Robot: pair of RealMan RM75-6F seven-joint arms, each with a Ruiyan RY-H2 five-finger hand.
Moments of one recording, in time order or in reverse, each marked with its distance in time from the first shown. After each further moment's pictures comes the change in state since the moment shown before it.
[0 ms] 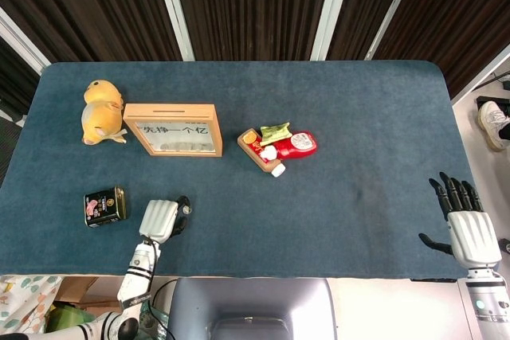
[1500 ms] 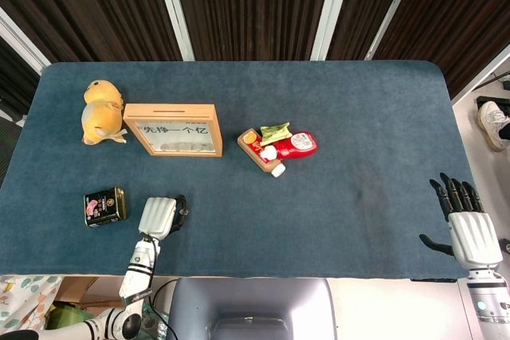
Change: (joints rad) left arm -0.024 -0.041 0.004 0.100 -0.010 0.018 -0.052; right arm -0.002 0.007 -0.002 -0.004 0.001 -0.003 0.003
